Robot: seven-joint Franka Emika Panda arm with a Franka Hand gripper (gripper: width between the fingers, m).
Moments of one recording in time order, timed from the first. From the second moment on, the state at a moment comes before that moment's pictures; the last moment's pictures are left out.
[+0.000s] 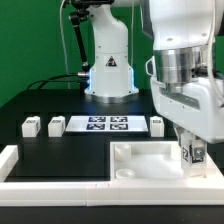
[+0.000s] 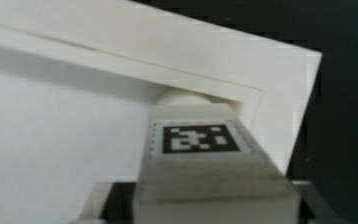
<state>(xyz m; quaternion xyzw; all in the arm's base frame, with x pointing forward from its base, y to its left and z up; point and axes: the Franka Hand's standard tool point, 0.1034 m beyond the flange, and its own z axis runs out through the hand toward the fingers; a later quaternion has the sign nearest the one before) 0.628 0.112 0.067 -0.75 0.66 0.01 0.08</state>
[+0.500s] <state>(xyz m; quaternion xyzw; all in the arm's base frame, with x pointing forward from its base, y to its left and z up) 0.627 0.116 0.067 -0.79 0.60 0.01 0.08</state>
